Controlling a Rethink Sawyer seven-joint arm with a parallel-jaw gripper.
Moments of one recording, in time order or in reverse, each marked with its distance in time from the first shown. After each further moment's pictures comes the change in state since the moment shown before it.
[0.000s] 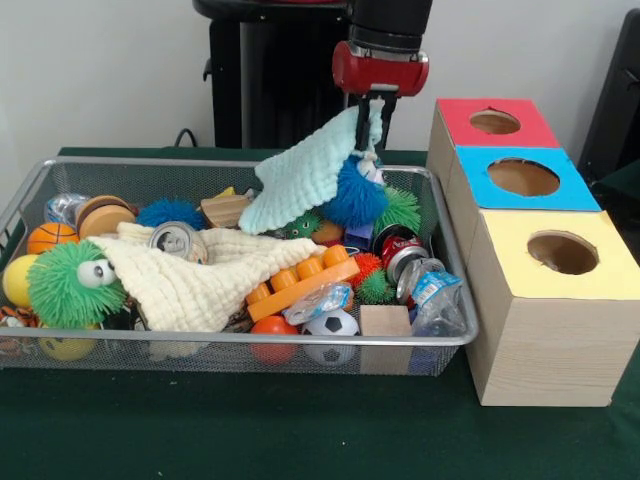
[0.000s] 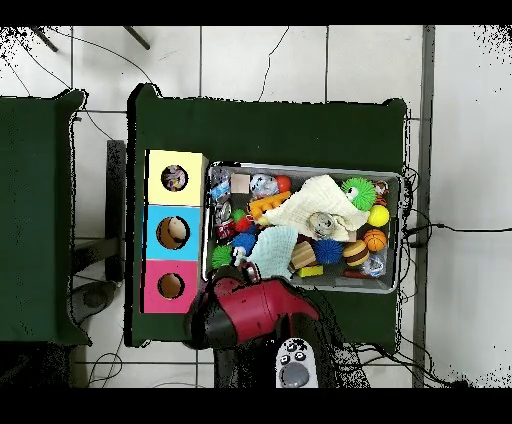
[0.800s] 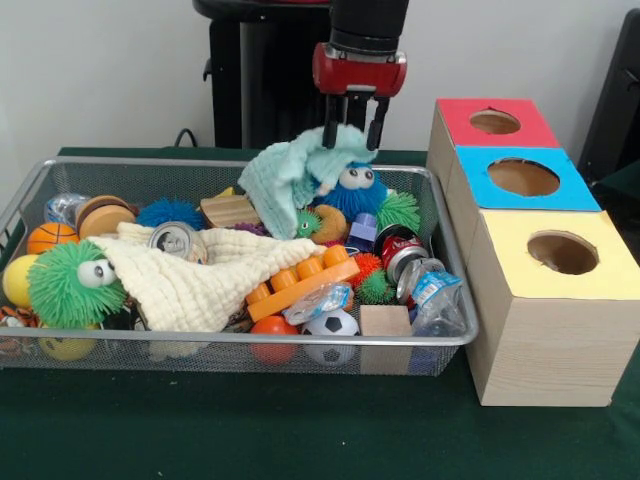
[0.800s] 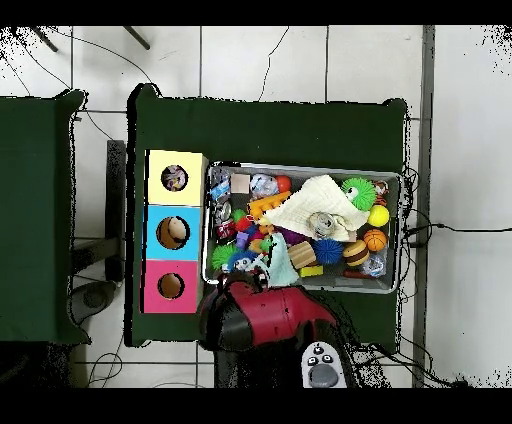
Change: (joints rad) arm -0.085 0.016 0.018 0.037 0.038 -0.015 0.000
